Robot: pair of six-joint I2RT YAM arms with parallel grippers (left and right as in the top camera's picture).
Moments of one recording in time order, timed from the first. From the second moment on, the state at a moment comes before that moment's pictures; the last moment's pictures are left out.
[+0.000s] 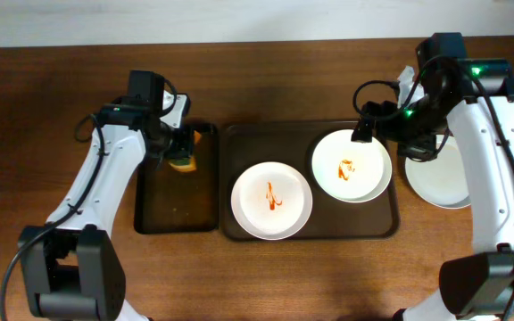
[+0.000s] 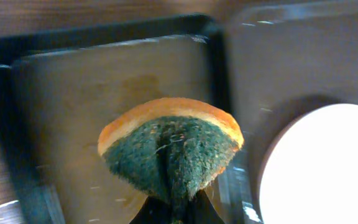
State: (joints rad) left arm -0.10 1.77 1.42 -0.88 0.20 -0.01; right arm 0.01 1.75 1.83 -1.50 -0.30 0.22
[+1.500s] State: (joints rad) left arm -0.63 1.99 1.42 -0.72 0.08 -0.05; right arm 0.14 1.75 1.03 -0.82 -0.61 0.26
